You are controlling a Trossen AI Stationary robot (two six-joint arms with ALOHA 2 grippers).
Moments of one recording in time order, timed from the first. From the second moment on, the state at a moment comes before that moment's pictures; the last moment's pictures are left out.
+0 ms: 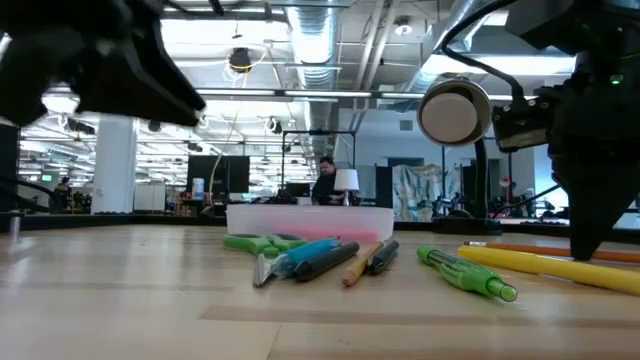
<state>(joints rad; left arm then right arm) -0.72 1.62 0.87 -0.35 -1.08 -0.30 0.43 1.57 0.74 -0.53 0.11 0.98</state>
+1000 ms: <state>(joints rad) -0.81 1.59 0.87 -0.69 -1.32 -0.68 0.22 1.58 1.03 -0.41 0.35 0.32</state>
